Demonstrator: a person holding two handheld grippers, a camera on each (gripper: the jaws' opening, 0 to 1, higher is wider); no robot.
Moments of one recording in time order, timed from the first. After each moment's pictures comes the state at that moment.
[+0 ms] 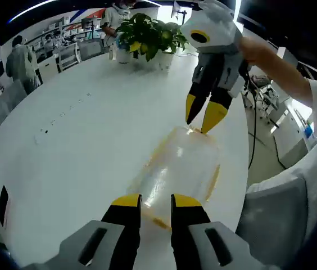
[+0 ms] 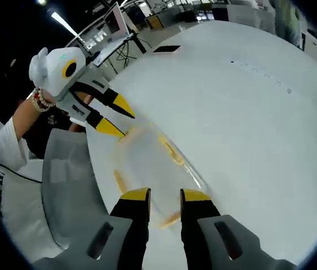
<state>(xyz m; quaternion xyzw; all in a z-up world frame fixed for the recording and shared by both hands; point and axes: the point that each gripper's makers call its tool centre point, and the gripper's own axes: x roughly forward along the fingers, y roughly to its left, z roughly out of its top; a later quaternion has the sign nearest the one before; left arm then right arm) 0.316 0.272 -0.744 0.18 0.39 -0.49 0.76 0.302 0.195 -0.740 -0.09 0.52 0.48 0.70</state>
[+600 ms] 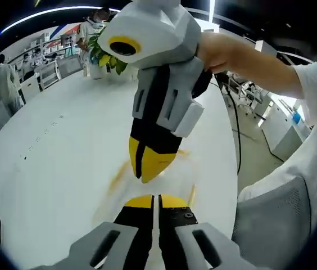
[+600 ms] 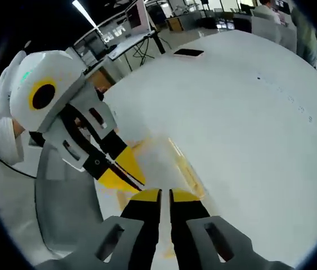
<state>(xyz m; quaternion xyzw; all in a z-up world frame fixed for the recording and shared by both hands) 0.297 0.227 -0.749 0.19 0.35 -0.55 0.74 0.314 0.234 -0.756 -0.10 0.49 0.51 0.70</state>
